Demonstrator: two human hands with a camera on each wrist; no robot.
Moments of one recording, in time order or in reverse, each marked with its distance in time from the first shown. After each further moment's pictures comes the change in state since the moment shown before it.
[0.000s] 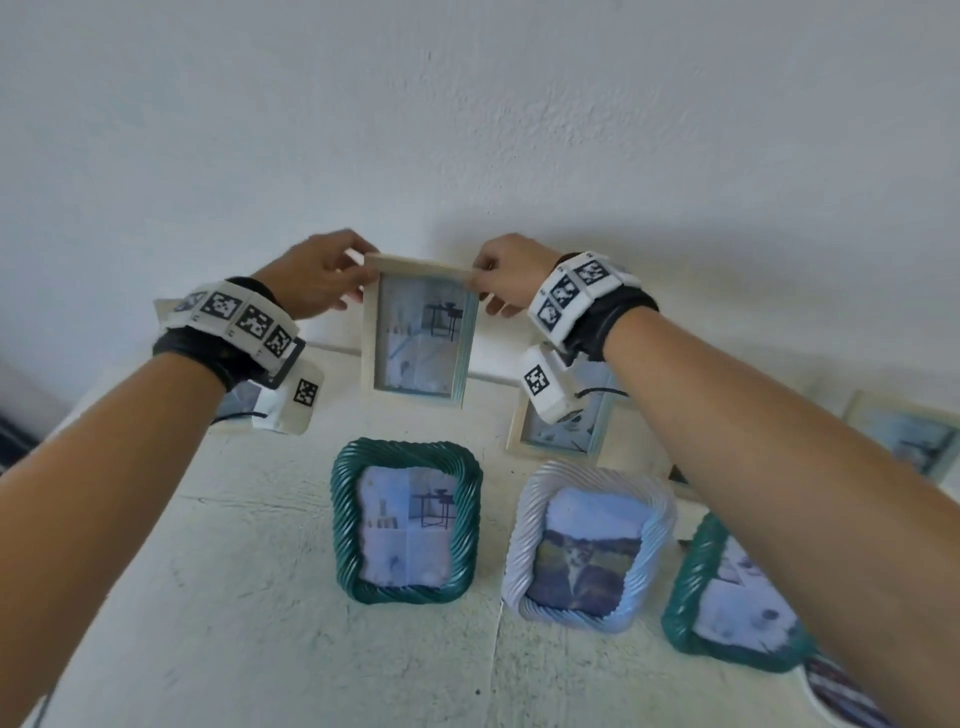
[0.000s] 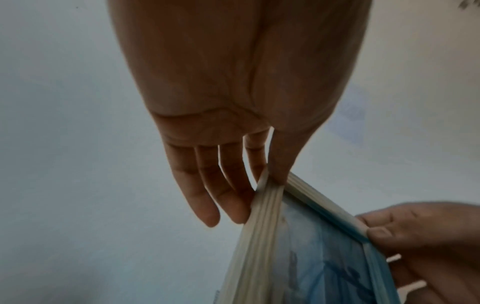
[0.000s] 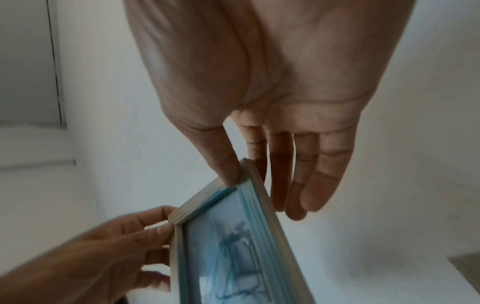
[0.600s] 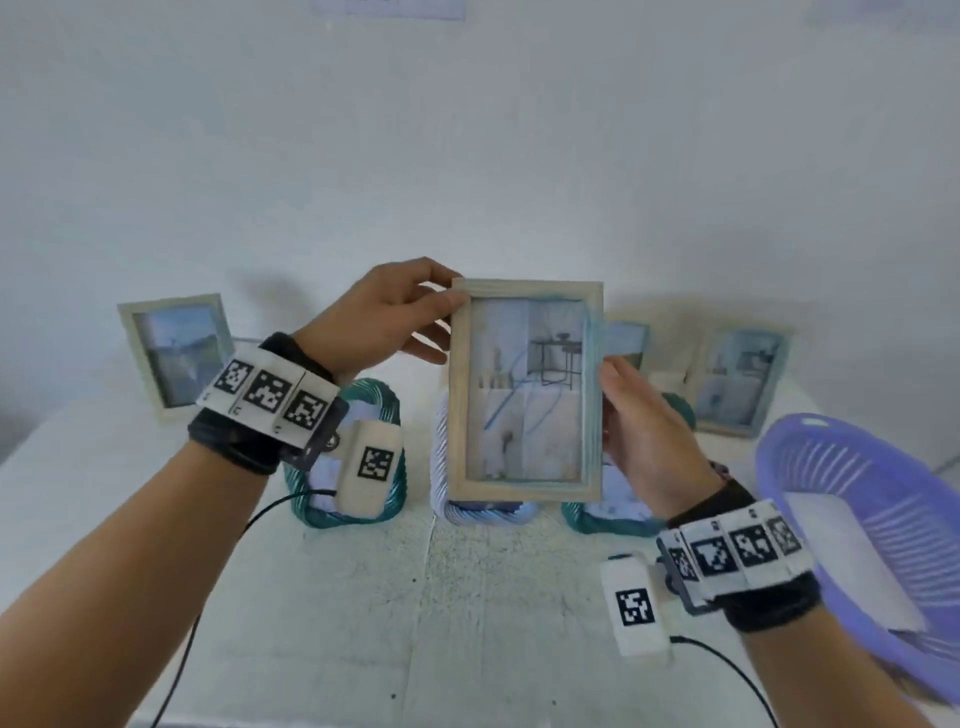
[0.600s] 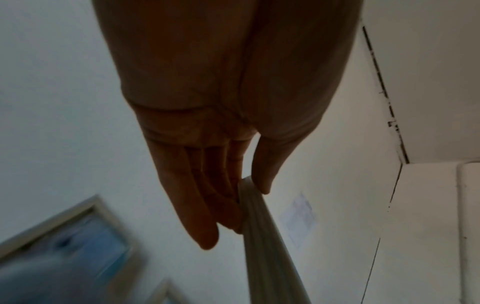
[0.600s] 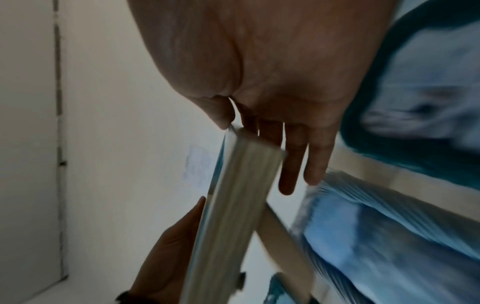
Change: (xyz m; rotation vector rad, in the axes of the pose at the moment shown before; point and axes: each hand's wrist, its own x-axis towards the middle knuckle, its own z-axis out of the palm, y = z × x) left_hand -0.154 0.164 0.108 -0.373 -0.199 0.195; right_hand -0.312 0.103 0.036 1.184 0.326 0.011
